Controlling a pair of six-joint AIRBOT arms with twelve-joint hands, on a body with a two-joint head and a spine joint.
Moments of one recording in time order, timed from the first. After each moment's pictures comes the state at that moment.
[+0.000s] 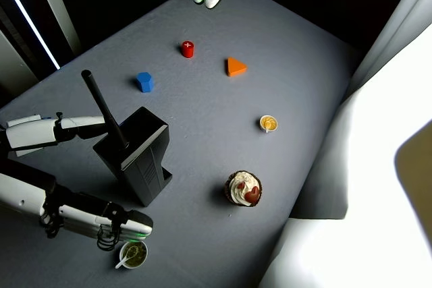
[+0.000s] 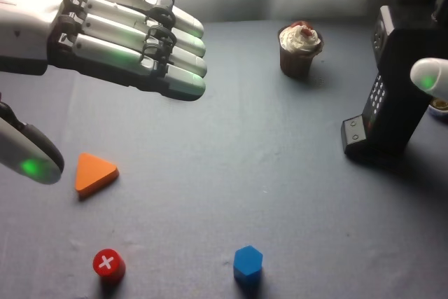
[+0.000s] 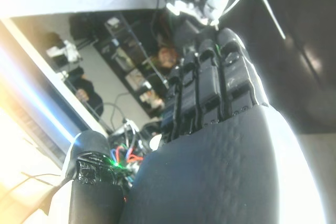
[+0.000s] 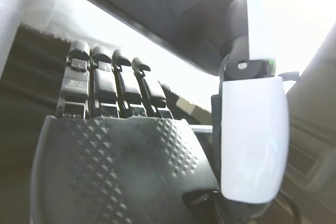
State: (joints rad) left arm 0.08 -0.59 1.49 1.56 -1.40 -0.38; right arm -0.77 -0.94 0.98 0.54 1.08 0.19
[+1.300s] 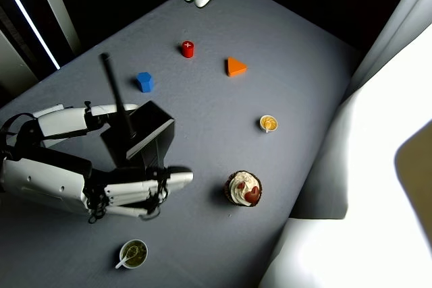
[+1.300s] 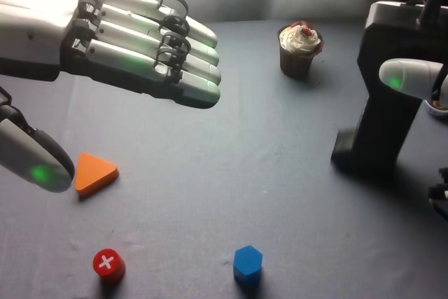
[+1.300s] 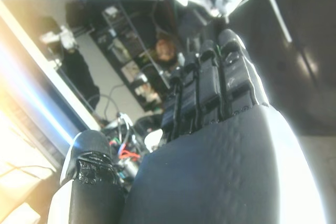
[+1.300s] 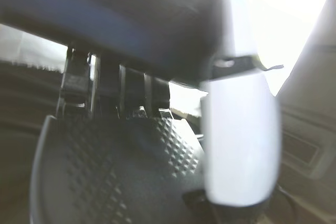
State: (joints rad) left arm 0.08 -0.59 1.45 1.57 -1.38 -0.46; right arm -0.67 -0.99 1.04 0.47 1.02 0.21
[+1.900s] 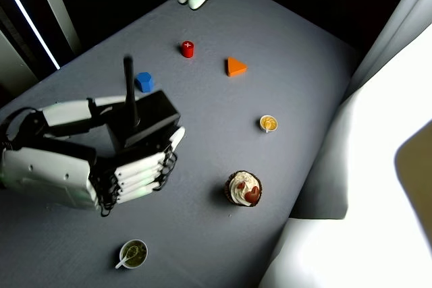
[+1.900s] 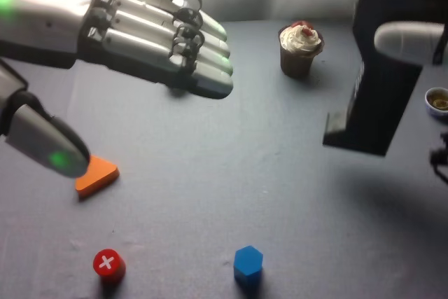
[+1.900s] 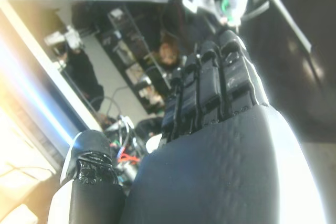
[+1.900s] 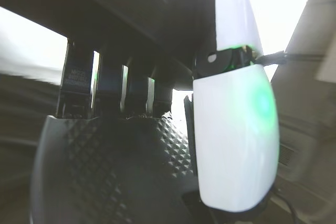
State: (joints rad) left arm -0.01 -0.62 1.46 1.68 -1.35 -0.52; right arm -0.51 -0.92 1.04 0.36 0.96 0.20
